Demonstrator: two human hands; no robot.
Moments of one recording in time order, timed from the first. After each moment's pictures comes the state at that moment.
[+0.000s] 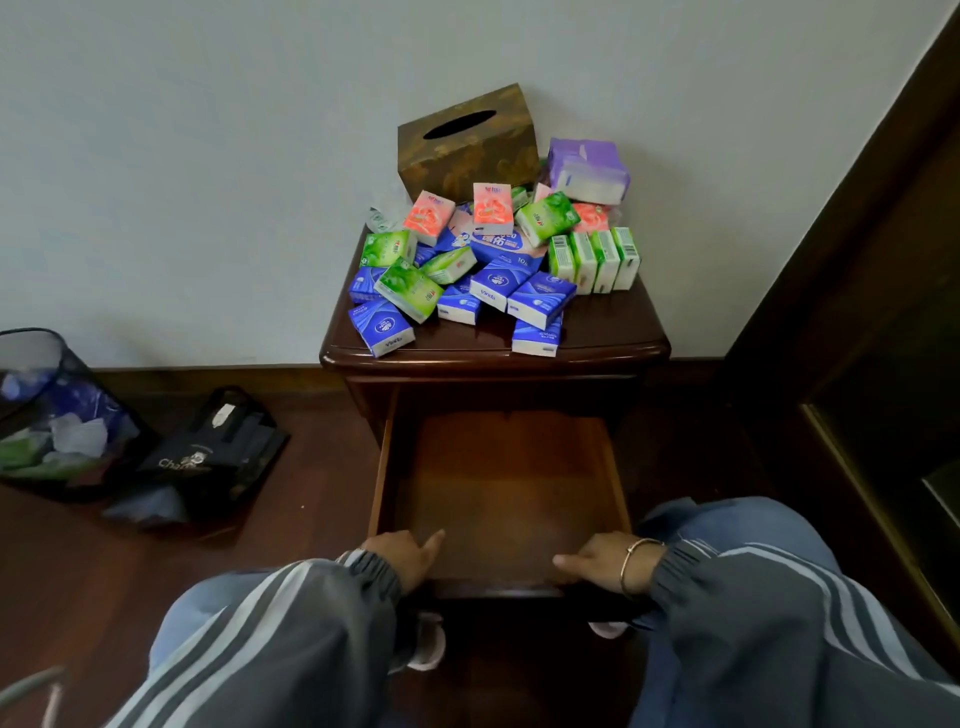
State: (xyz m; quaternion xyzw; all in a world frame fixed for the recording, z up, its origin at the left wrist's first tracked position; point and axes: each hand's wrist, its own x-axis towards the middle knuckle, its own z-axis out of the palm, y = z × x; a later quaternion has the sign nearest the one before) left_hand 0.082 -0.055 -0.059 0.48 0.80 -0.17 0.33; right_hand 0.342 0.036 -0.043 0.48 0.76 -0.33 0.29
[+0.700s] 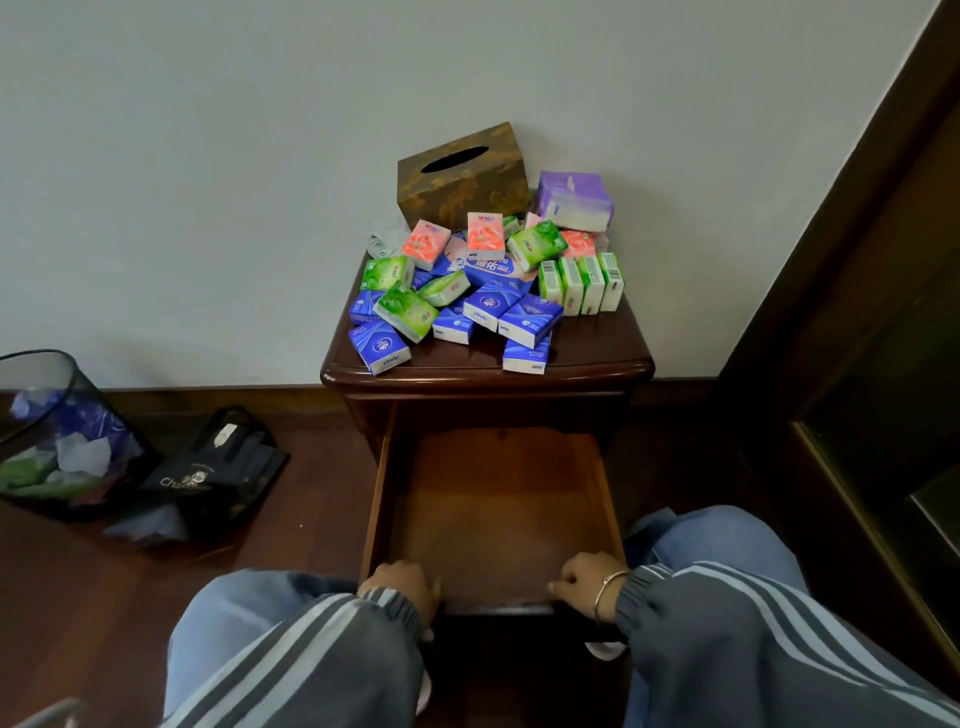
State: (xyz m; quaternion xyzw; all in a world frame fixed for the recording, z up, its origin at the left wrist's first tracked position) left_hand 0.110 -0.069 -0.054 0.52 0.78 -0.20 0.28; right_hand 0.340 0.020 -0.048 0.49 0.78 -0.32 0.22
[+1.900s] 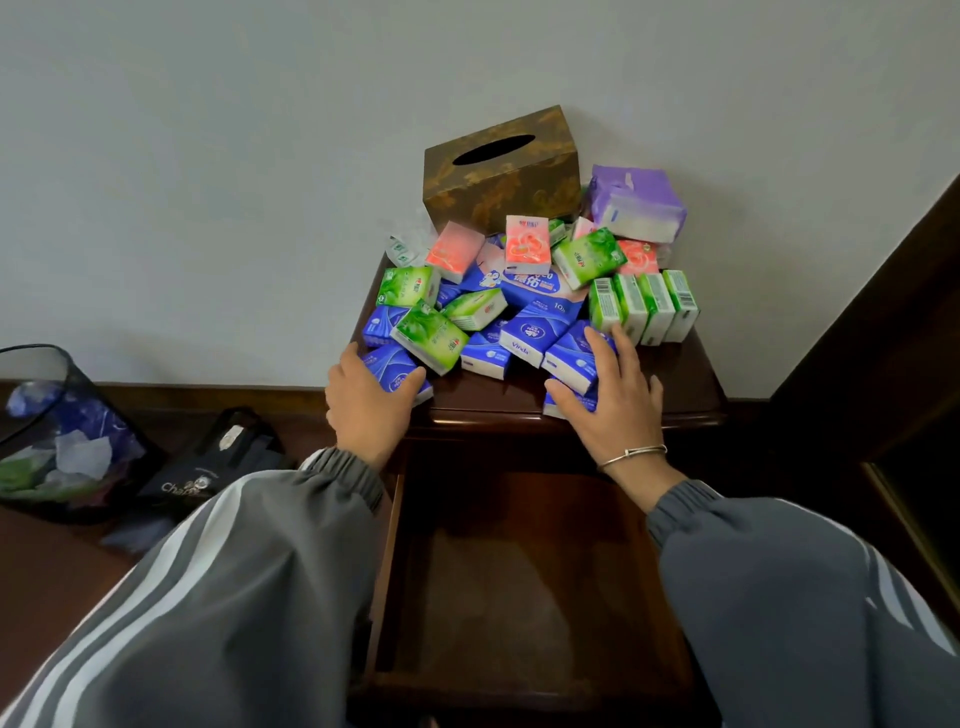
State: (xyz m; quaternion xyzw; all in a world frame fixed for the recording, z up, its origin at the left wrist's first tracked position) left_hand 0.023 0.085 0.080 0.33 0.85 0.40 0.12; right_hand 0.246 0.181 0.039 0.53 0.78 -0.11 -0.30
